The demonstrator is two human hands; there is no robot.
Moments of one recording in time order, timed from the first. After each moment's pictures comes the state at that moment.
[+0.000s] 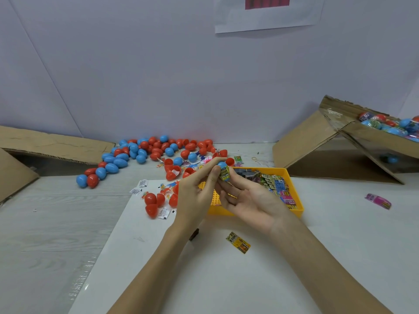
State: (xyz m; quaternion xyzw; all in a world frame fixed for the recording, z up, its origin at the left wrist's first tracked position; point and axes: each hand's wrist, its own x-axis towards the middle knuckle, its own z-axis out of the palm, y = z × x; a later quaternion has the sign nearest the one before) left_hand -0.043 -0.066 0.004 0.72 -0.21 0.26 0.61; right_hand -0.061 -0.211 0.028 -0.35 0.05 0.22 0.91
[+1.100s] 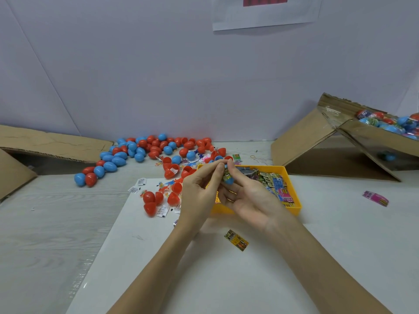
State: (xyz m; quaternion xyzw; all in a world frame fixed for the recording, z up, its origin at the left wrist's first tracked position) left_hand -0.051 -0.079 0.007 0.66 -0.17 0.19 0.70; right_hand -0.061 -0.204 0.031 -0.41 0.06 0.16 0.90
